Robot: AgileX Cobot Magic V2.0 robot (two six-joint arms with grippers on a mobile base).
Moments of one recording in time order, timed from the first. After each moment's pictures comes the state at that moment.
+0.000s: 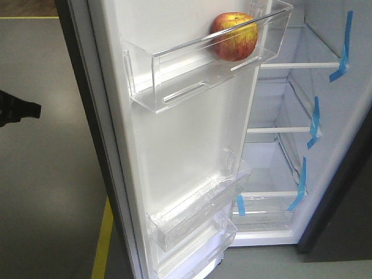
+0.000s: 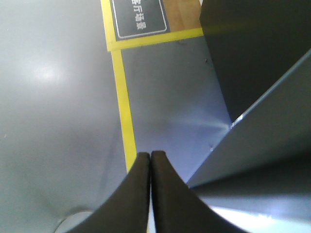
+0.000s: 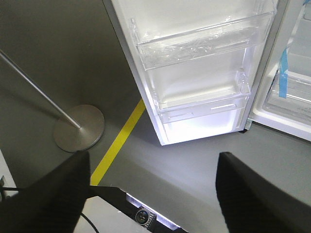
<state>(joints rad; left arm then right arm) -0.02 1.41 -1.22 -0.10 0.75 0.06 0.16 0.21 -0.61 0.43 1.27 -0.23</state>
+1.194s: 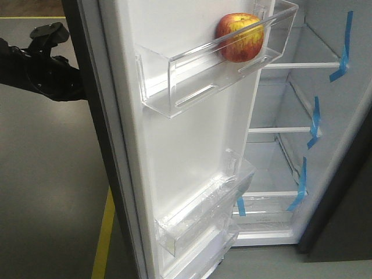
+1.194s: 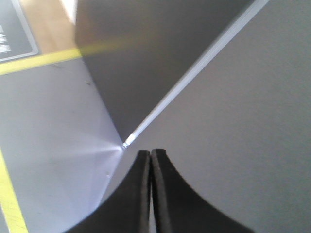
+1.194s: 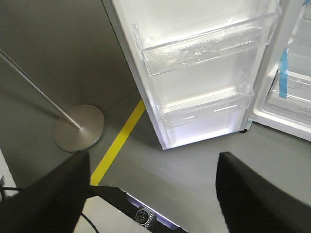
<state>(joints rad) -0.05 1.83 -1.58 -0.75 0.87 0.55 0.16 0.21 -0.61 0.43 1.27 -0.23</state>
